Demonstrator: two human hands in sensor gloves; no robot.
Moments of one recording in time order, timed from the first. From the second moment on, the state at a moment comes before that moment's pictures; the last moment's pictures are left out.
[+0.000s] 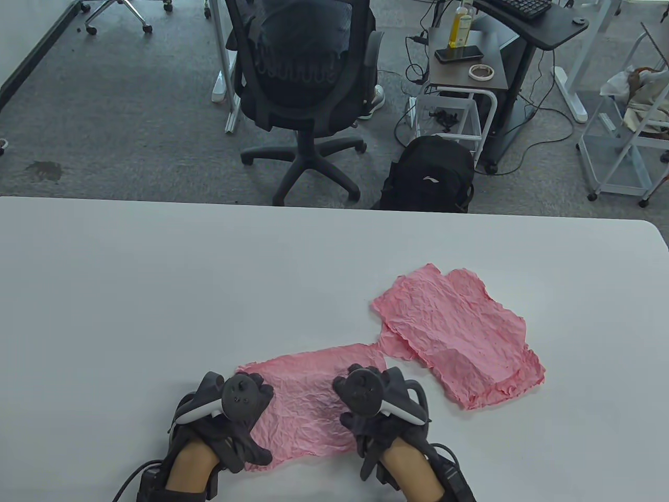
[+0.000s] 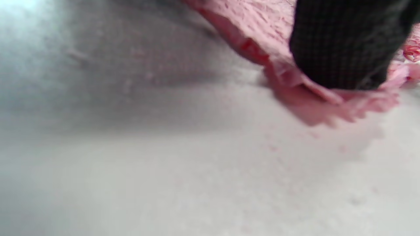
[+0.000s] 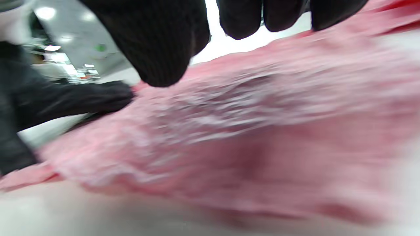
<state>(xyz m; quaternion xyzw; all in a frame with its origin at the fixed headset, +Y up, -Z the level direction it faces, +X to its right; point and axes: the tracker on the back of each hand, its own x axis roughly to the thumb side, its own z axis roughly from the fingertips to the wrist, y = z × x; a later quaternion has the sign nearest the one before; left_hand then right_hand) -0.197 -0.789 -0.282 -0.31 -0.20 0.09 0.93 0.043 -0.753 -0.286 0.26 0.14 0.95 0.13</state>
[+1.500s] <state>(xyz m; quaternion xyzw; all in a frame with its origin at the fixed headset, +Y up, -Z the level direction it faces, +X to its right) -0.206 -0.788 -0.283 -0.31 -0.18 0.11 0.93 0.014 -0.779 -0.283 0.28 0.23 0.93 0.08</state>
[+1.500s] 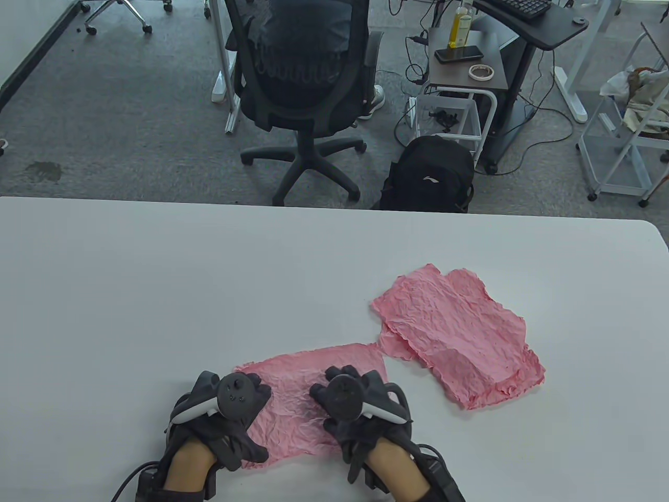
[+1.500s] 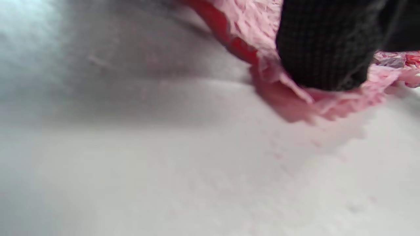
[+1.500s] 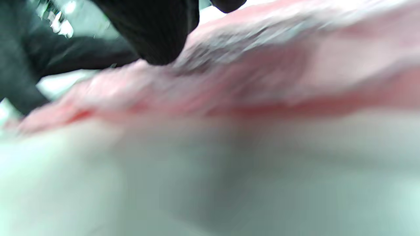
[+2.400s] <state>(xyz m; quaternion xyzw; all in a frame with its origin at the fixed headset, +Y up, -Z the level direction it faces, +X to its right) -0.217 -0.779 -0.281 -0.28 -0.19 0.15 0.93 0.104 -0.759 -0.317 -0.02 0.12 0.99 0.03</state>
